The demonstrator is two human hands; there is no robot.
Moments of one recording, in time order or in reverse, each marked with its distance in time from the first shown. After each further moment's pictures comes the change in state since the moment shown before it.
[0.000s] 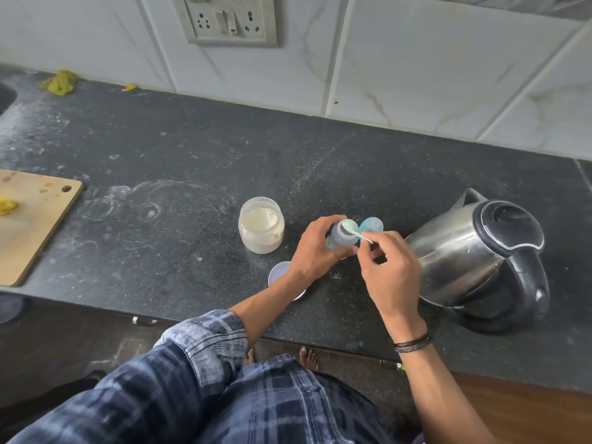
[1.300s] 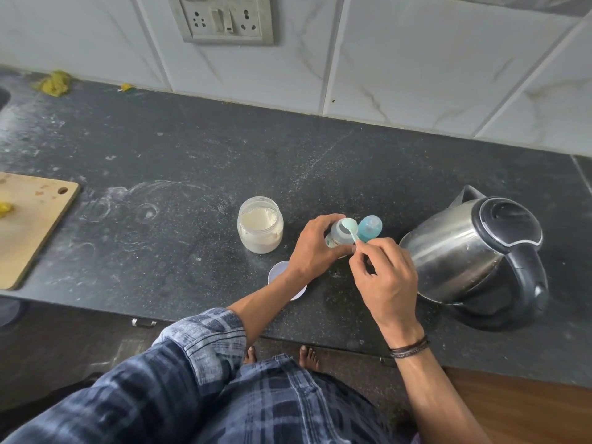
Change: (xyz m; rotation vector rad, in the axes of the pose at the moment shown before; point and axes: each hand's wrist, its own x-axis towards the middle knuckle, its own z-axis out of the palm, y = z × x) left_hand 0.003 -0.005 -0.002 0.033 -0.018 0.013; right_hand -0.016 0.005 0.003 -0.162 0.038 -0.246
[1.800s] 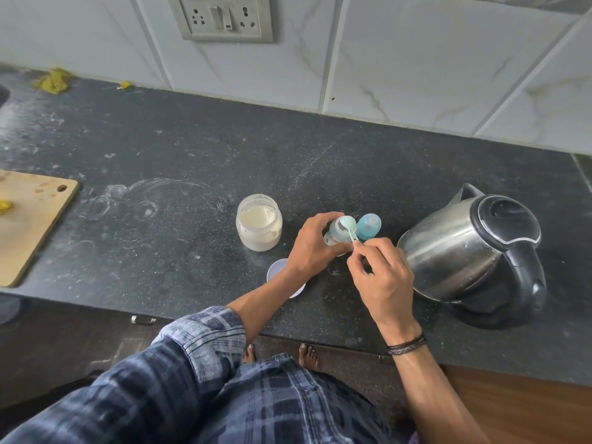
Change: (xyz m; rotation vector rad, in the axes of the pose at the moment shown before) left_hand -0.001 0.001 0.001 0.020 0.013 0.003; right_hand -0.004 0.003 0.001 0.023 -0.033 -0.014
